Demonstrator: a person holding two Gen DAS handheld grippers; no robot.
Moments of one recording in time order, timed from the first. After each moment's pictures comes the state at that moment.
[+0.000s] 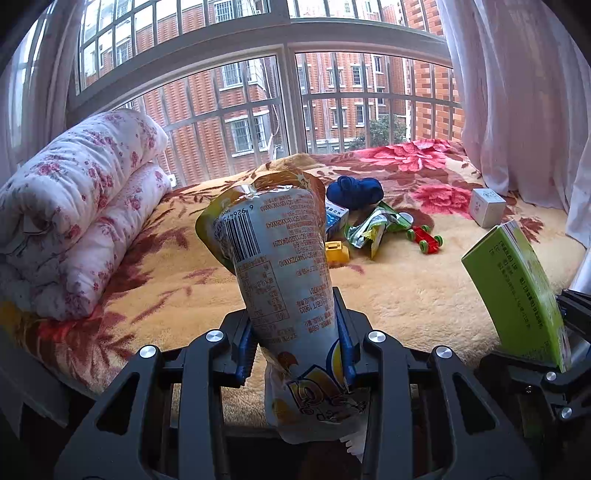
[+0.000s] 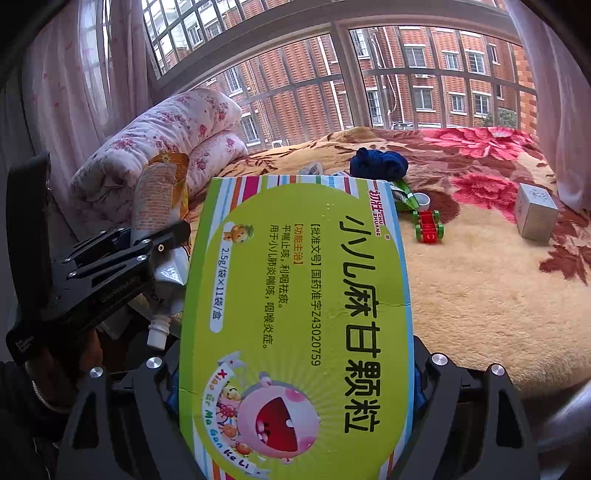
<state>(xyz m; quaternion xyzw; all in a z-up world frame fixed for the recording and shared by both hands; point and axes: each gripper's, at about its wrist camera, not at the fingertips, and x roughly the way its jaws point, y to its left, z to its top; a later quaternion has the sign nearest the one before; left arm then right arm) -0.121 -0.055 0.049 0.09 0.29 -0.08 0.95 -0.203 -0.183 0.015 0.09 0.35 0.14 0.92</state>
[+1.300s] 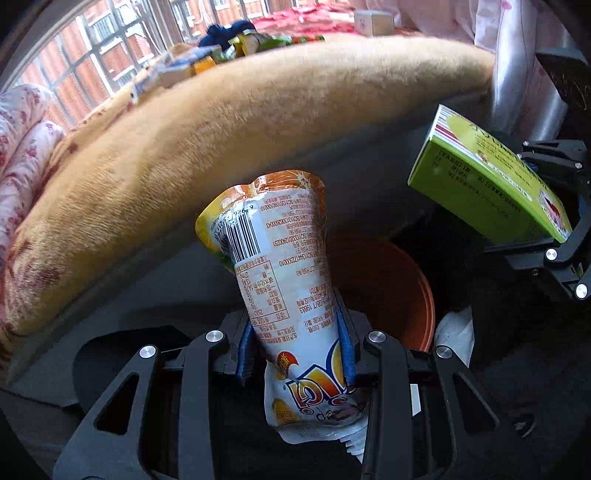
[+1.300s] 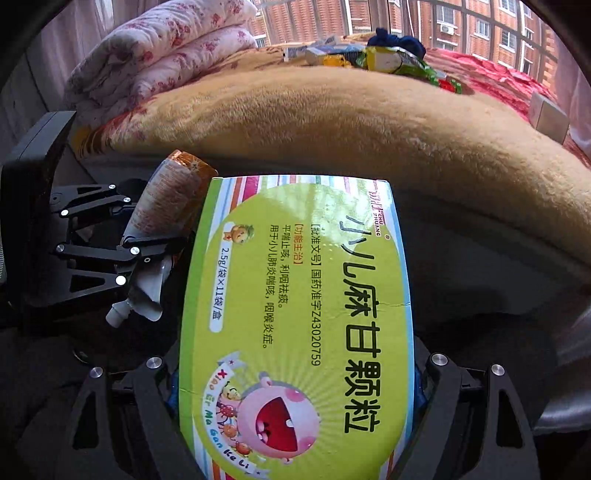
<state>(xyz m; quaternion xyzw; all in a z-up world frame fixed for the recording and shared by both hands) -0.194 -0.052 -0.104 0.22 0.46 -0.25 0.82 -0.275 -0.153 -0.105 0.01 0.50 0.15 0.86</state>
